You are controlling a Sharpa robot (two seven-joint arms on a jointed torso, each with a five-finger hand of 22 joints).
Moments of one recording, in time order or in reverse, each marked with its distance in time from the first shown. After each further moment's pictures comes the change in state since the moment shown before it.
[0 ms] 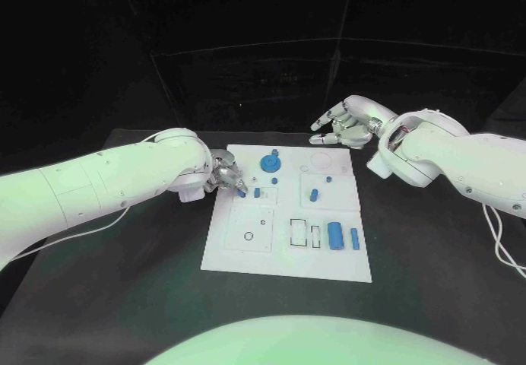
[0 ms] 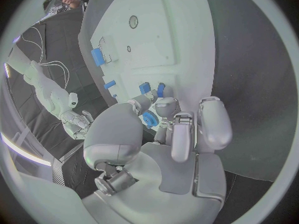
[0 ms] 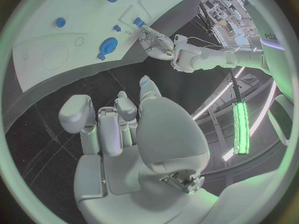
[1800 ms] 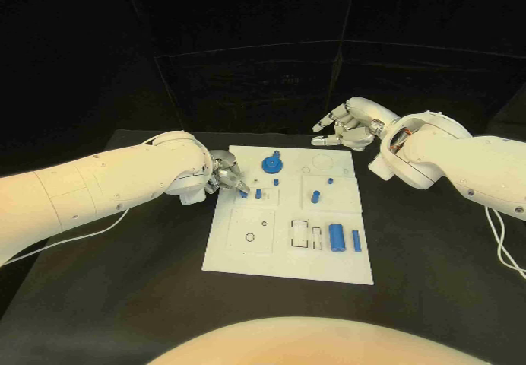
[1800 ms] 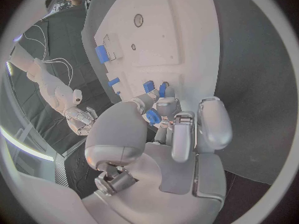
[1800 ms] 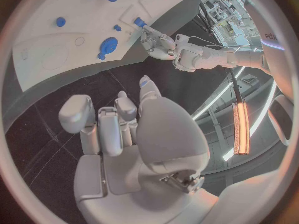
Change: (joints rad) left arm -0.002 -0.030 -0.001 0.040 0.020 -0.044 0.020; left_hand 0.089 0.035 -0.067 0.042 -0.001 -0.026 0.015 -0.032 0.006 -0.015 0.014 -0.005 0.005 0.003 0.011 0.000 0.000 0.000 -0.006 0.006 -0.002 -0.015; right arm 0.000 0.001 0.000 -0.001 0.000 -0.001 0.000; right_hand 0.000 0.000 0.003 -0.003 -0.005 0.000 0.000 0.000 0.000 0.000 0.000 0.000 0.000 0.000 0.000 0.000 0.000 0.000 0.000 0.000 0.000 0.001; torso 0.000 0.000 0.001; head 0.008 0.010
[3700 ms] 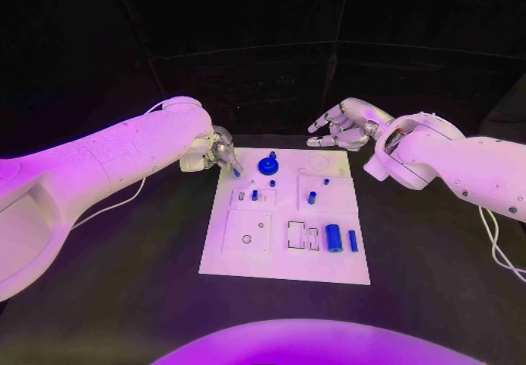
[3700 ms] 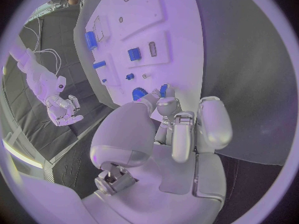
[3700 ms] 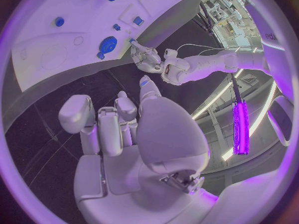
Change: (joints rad) left arm 0.044 0.247 0.081 -0.458 -0.077 0.273 0.034; left_hand 0.134 0.091 -0.261 0.064 -0.003 -0.002 0.001 -0.065 -0.009 -0.018 0.004 0.000 0.008 0.000 0.000 0.000 0.000 0.000 0.000 0.000 0.000 -0.015; right arm 0.000 0.005 0.000 0.006 0.000 -0.013 0.001; right_hand -0.001 -0.001 0.000 0.000 0.000 0.000 0.000 0.000 0.000 0.000 0.000 0.000 0.000 0.000 0.000 0.000 -0.001 0.000 0.000 0.000 0.000 0.001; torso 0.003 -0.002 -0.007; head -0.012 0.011
